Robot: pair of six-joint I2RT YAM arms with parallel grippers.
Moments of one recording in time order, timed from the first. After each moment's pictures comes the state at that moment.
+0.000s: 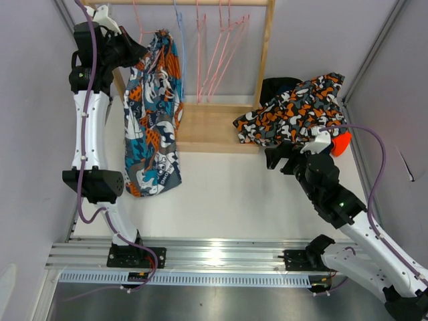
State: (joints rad) left arm 0.03 1.89 2.37 -0.66 0.37 -0.34; right arm 0.64 0.75 0.83 -0.27 0.36 0.48
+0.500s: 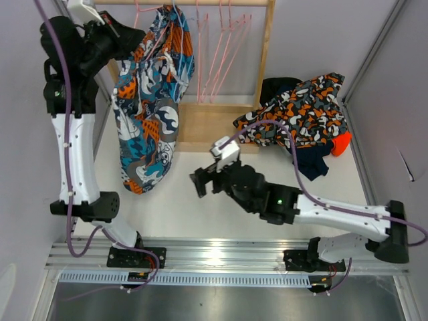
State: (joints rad) left arm -0.03 1.68 2.42 -0.66 0.42 -0.41; right arm 1.28 1.23 1.12 -0.06 0.55 0.24
